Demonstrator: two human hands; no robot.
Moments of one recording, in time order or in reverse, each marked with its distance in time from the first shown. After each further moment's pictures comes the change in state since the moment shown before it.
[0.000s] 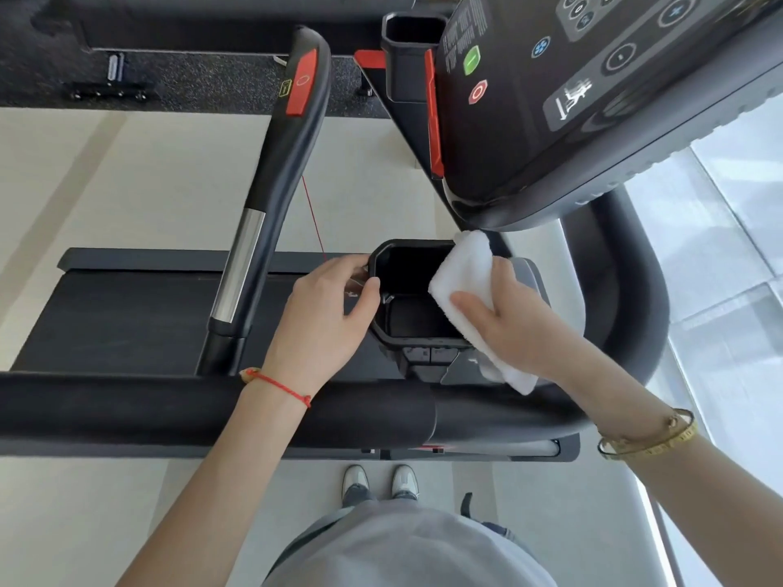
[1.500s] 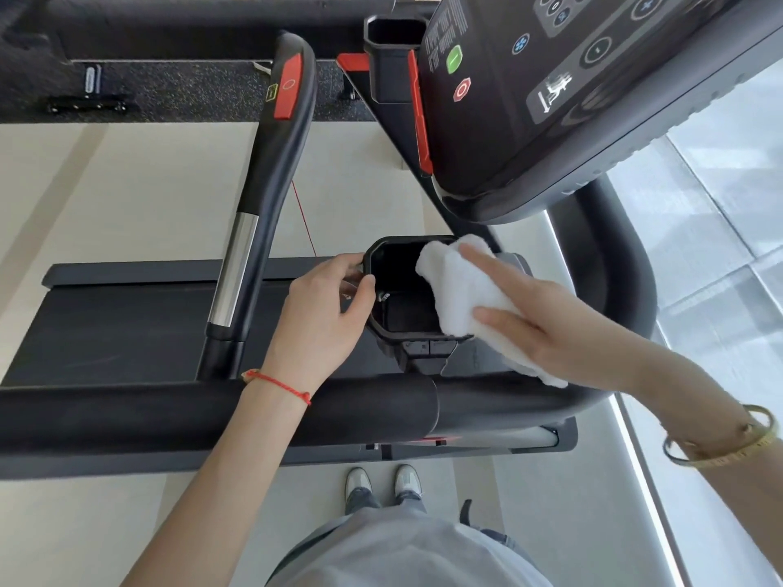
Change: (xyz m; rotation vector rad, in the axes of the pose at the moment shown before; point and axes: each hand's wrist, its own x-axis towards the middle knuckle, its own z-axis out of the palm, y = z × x) left_hand -0.002 -0.001 -0.001 -0.025 -0.018 -0.043; right_hand -0.035 0.004 -0.039 0.085 -0.104 -0.524
